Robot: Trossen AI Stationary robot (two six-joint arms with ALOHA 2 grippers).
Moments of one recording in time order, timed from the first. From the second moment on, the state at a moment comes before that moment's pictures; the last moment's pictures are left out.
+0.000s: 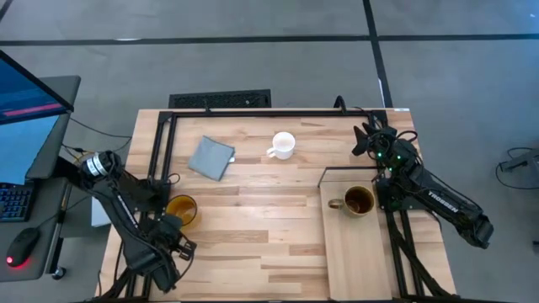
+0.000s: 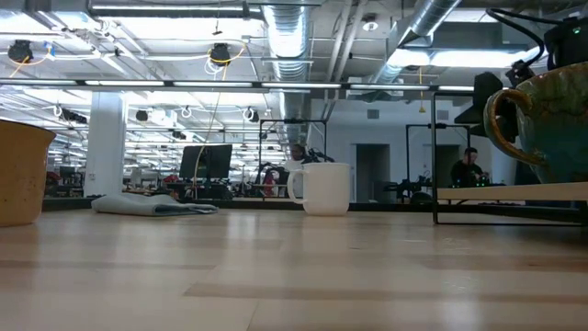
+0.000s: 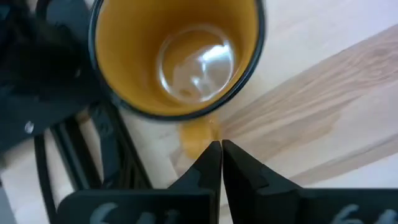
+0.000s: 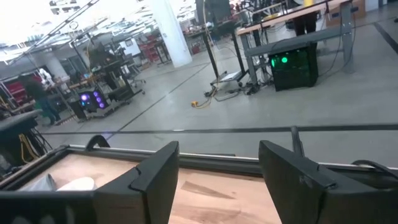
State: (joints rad) left arm -1.03 1.60 1.17 -1.44 -0.23 -2.16; right arm -0.77 0.14 0.02 0.07 0.21 0.31
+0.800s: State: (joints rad) left arm -1.02 1.60 1.17 -1.45 -0.06 -2.24; right arm -0.77 0.14 0.02 0.07 0.21 0.31
